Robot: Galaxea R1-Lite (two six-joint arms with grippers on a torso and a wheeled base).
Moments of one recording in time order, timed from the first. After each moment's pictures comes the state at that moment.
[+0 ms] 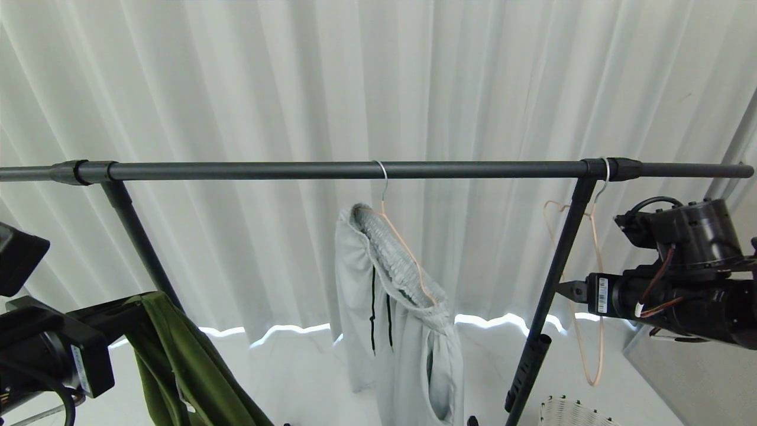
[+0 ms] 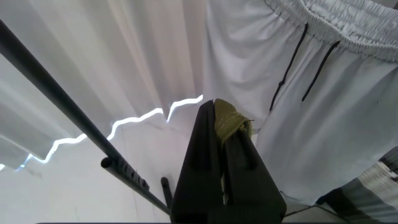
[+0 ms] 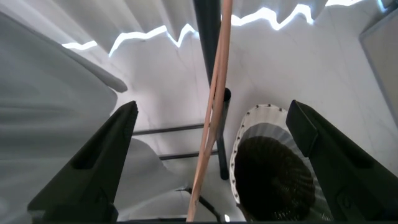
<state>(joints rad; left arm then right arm) 0.00 1.00 -0.45 -0.23 -0.31 0.18 0.45 1.54 -0.78 -0.10 -0.26 0.42</state>
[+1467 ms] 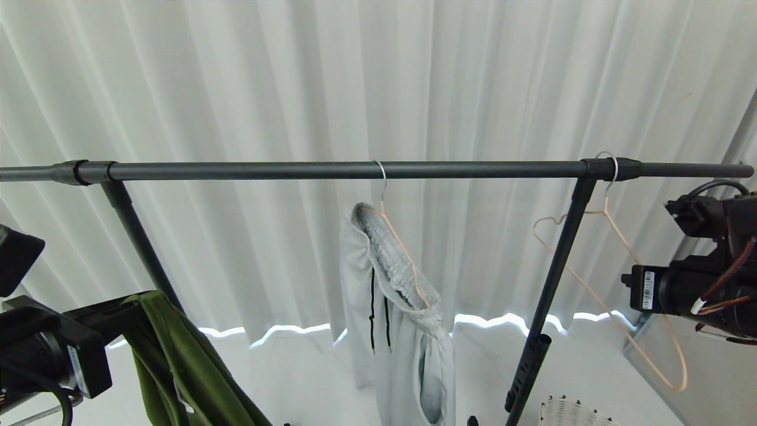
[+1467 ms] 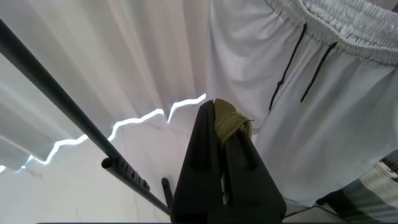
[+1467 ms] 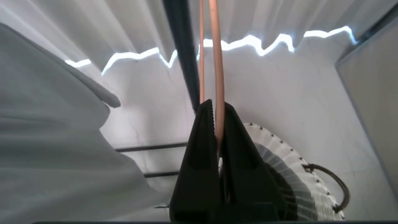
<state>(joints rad) 0.00 0.99 -0.45 -0.23 -0.31 0.18 0.39 1.37 -0.72 -0.11 -0.26 0.31</state>
